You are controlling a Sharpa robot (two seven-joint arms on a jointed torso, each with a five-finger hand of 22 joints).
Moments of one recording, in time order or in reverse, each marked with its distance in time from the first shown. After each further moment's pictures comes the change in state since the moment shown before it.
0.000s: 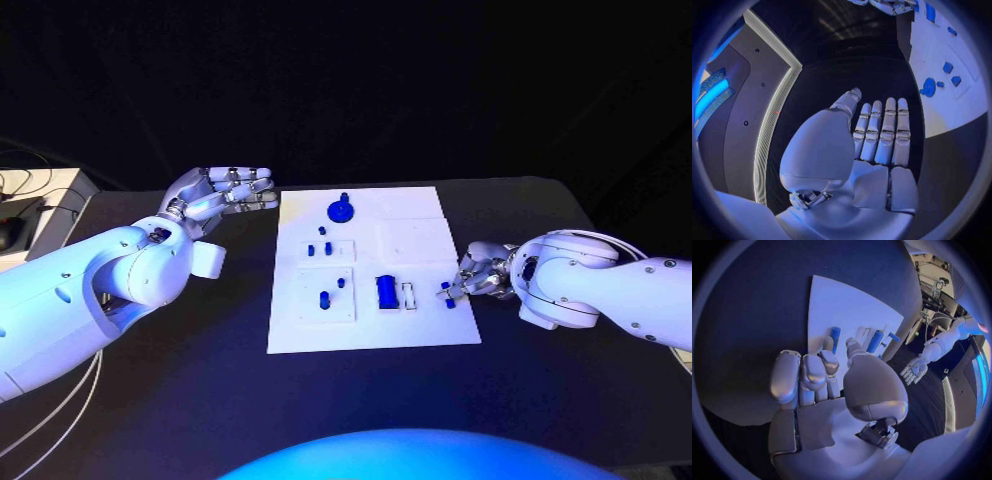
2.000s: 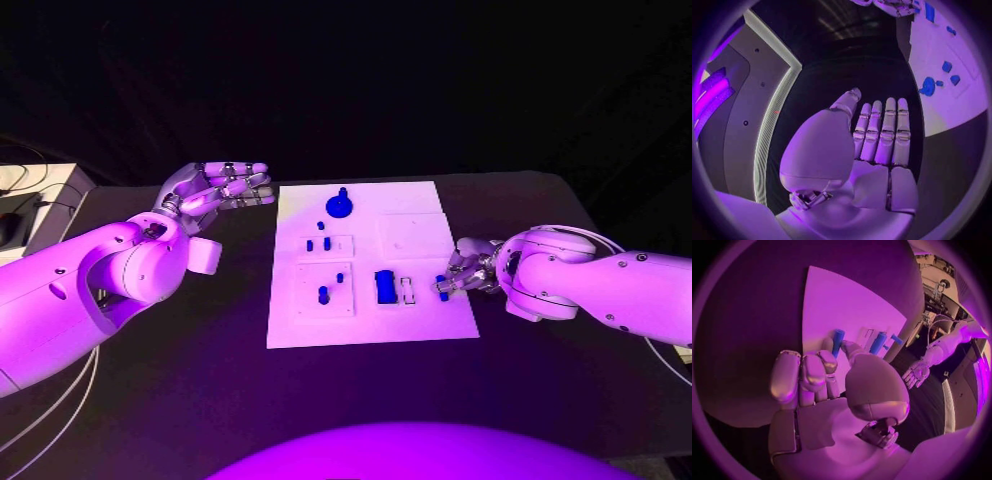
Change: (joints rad) left arm 0.000 -0.004 0.000 0.000 0.001 0.001 -0.003; left_hand 0.000 0.000 -0.007 0.007 0.000 -0.004 0.004 0.000 0.000 0.000 0.000 0.000 0.000 0.000 0.000 0.000 0.000 0.000 0.000 0.000 0.000 0.000; right arm -0.026 0.059 0.012 -0.055 -0.015 0.006 0.004; right_hand 0.003 0.048 0.224 -0.026 0.221 -0.055 0.002 0.042 0.101 -0.015 -0.004 0.007 0.001 0.000 -0.007 0.000 0.012 0.000 0.000 -0.007 0.004 0.000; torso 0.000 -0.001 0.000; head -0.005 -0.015
